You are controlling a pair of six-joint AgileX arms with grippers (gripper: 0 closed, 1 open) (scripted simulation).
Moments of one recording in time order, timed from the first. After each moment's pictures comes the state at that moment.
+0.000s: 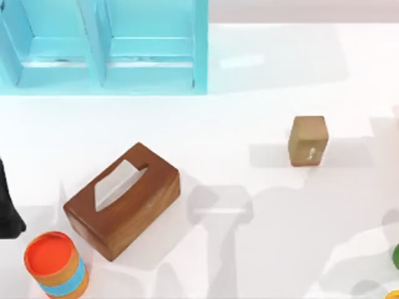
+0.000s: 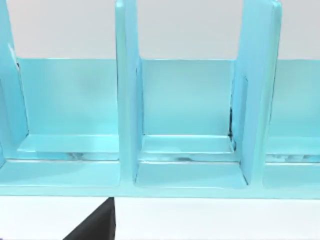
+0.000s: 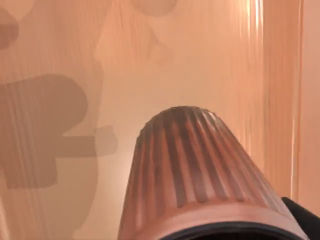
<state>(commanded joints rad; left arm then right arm) 0.00 0.00 0.00 0.00 0.00 0.00 -0.48 1.99 1.95 -1.41 0.01 -0.38</state>
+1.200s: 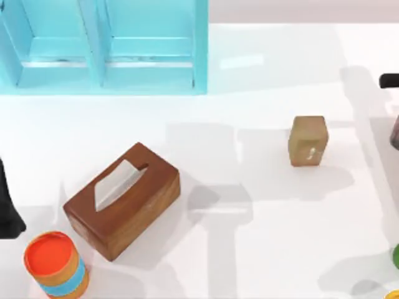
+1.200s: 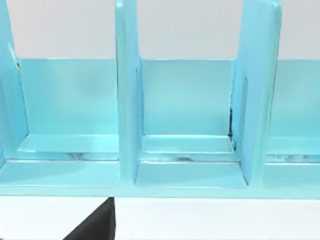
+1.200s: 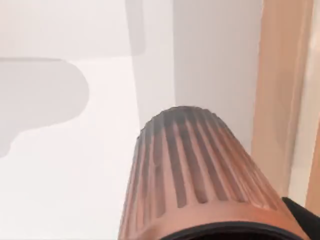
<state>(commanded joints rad) 0.00 0.00 0.00 0.00 0.00 0.00 0.06 1.96 1.71 -1.34 0.06 0.11</state>
